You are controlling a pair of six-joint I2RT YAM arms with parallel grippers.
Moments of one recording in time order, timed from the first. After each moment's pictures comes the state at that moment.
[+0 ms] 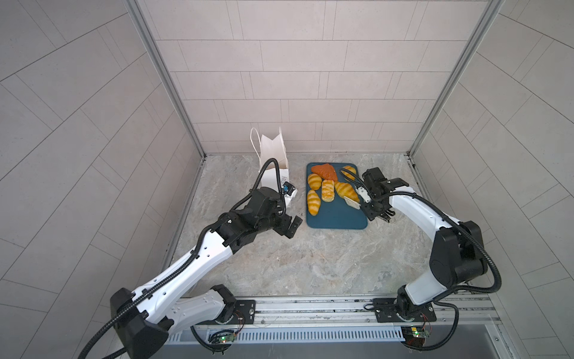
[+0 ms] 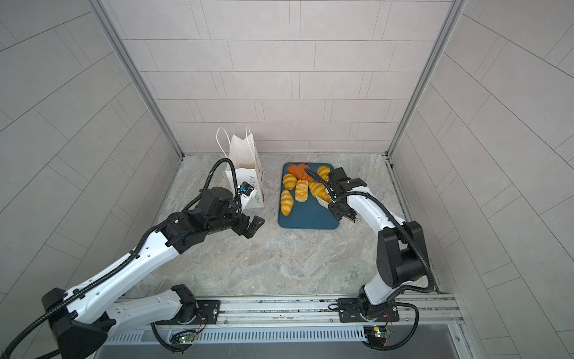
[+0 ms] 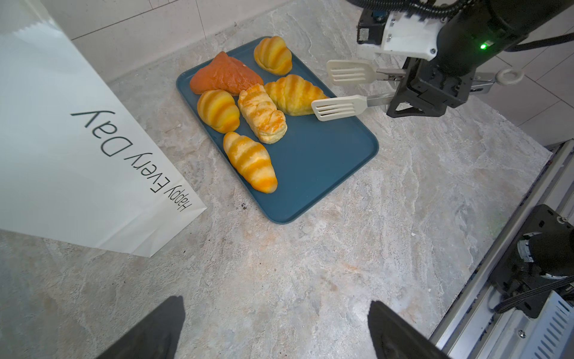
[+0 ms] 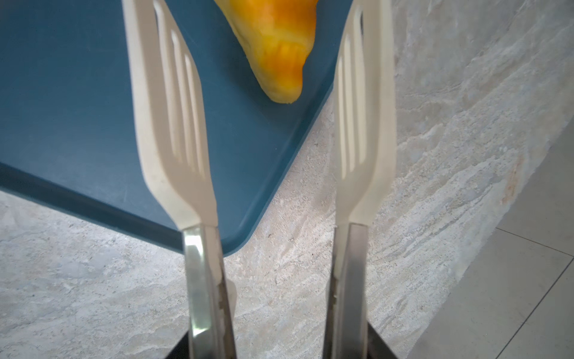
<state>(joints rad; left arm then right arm) -0.72 1.09 1.05 -0.65 0.03 -0.07 0.22 1.61 1.21 -0.92 0.20 -0.27</state>
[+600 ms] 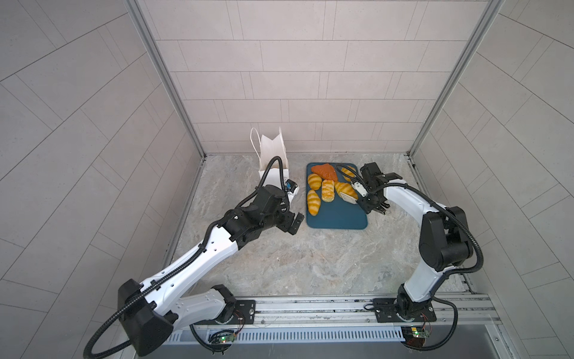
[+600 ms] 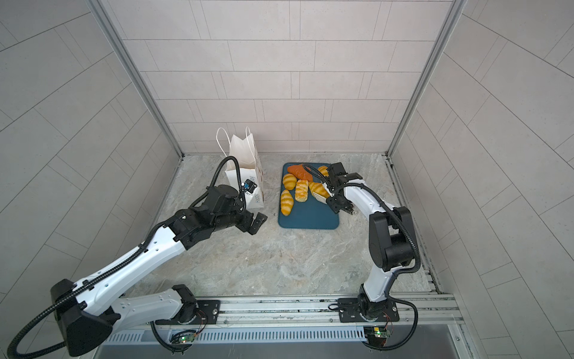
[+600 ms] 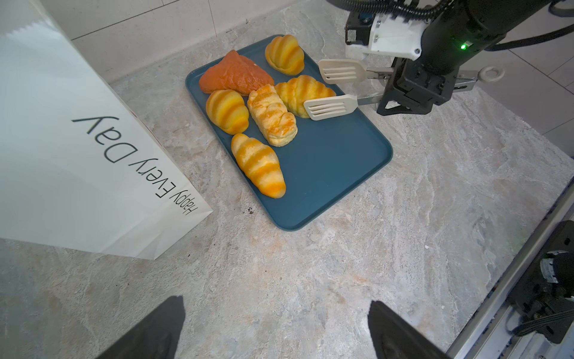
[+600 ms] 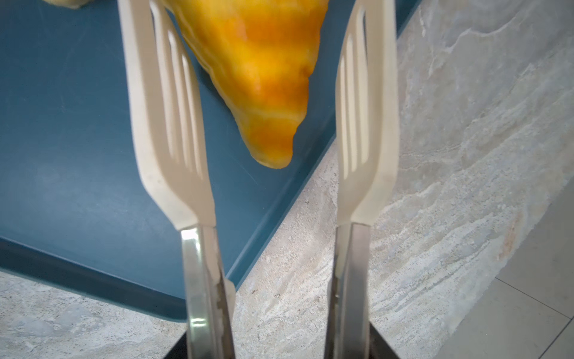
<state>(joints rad) -0.72 1.14 1.07 -0.62 -0.02 -0.09 0.18 1.75 1.32 -0.86 0.16 -0.37</state>
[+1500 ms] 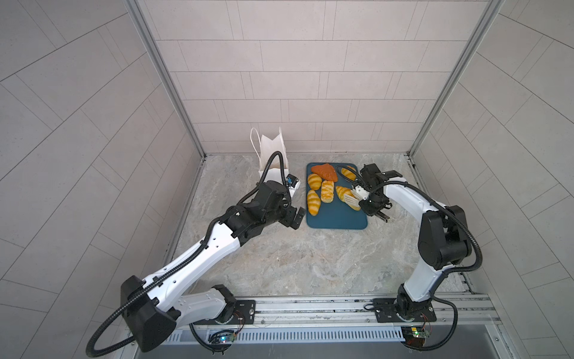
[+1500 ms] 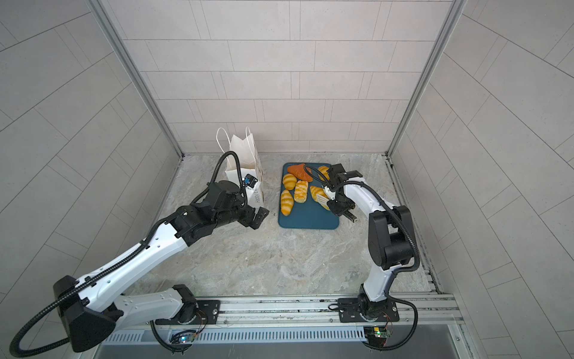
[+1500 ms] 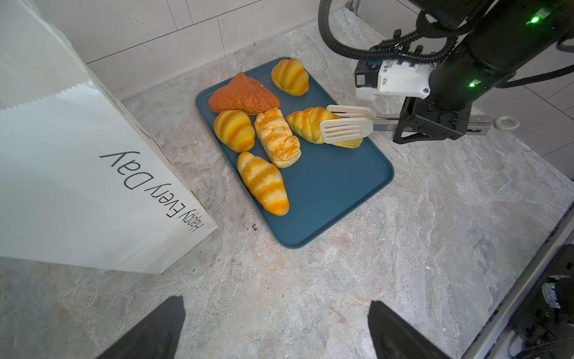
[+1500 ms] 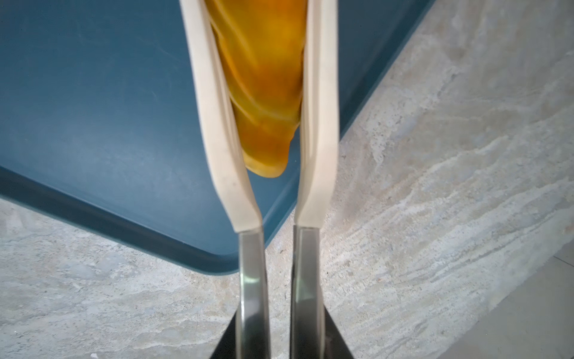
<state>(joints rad) -0.72 1.17 1.11 -0.60 -0.05 -0.10 0.18 1.72 1.35 -1.03 0.12 -0.30</state>
